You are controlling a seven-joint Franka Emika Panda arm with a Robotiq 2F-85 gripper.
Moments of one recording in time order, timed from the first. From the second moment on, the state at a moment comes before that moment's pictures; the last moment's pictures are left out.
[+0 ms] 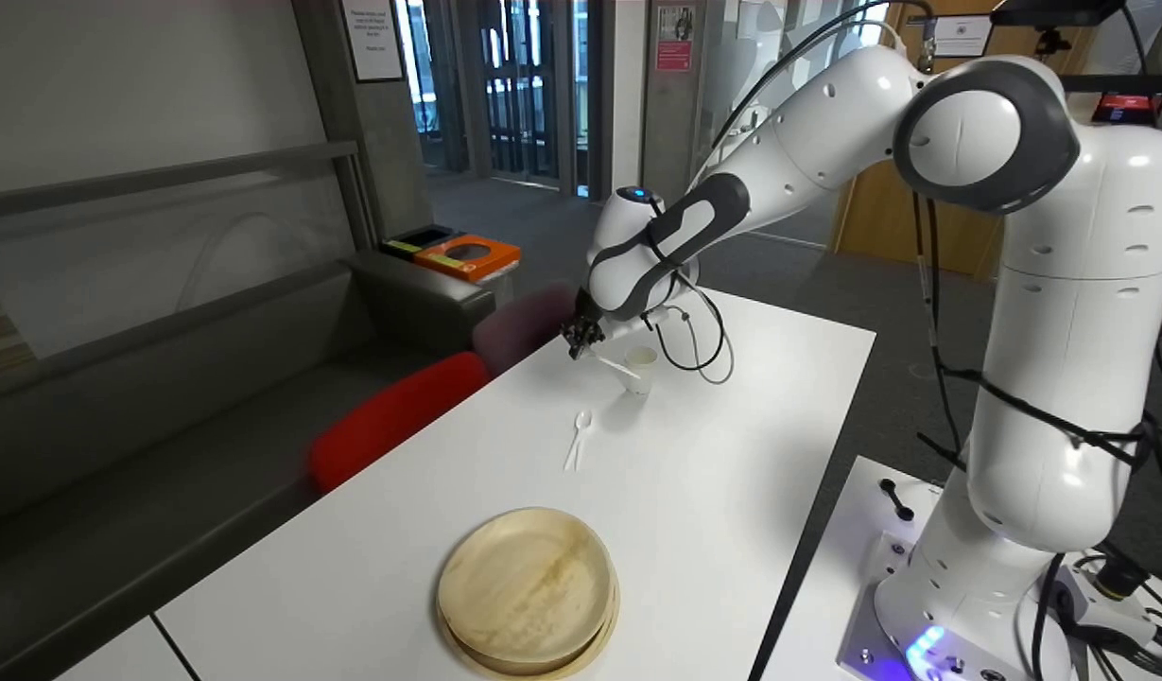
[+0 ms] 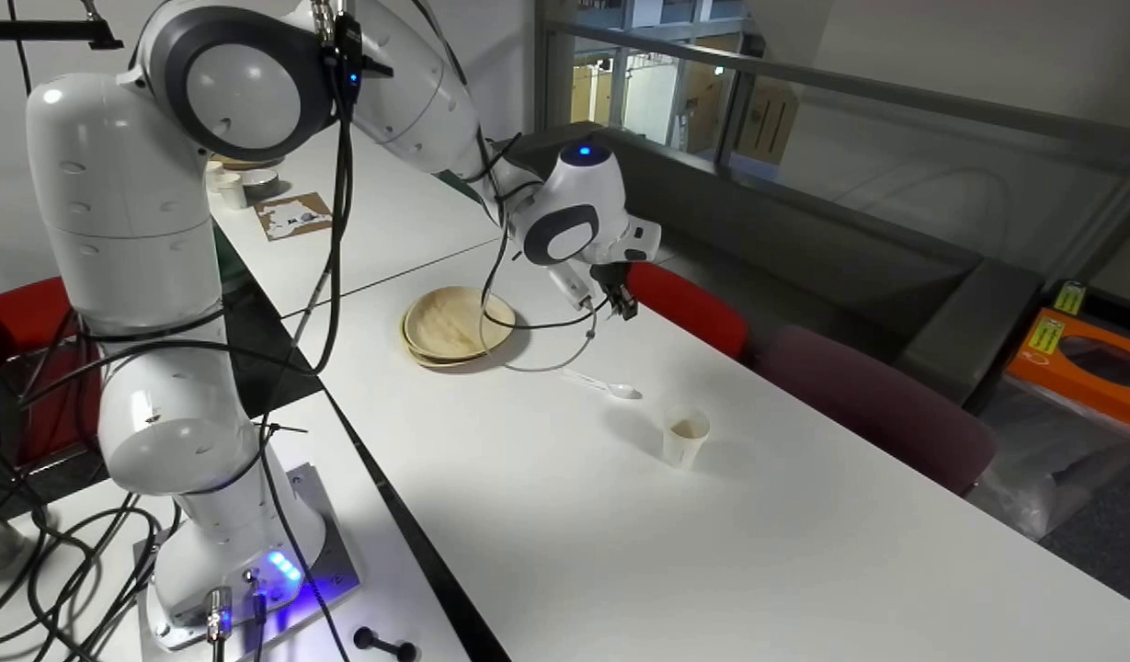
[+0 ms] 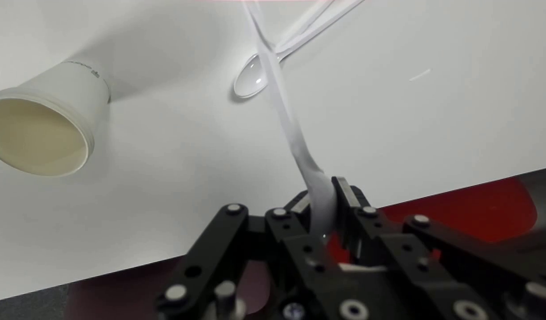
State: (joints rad) arm -0.06 0.22 0.01 -2.17 0.10 2.76 0.07
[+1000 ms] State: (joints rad) arm 0.17 0.49 -0.28 -1.97 0.08 2.81 0.86
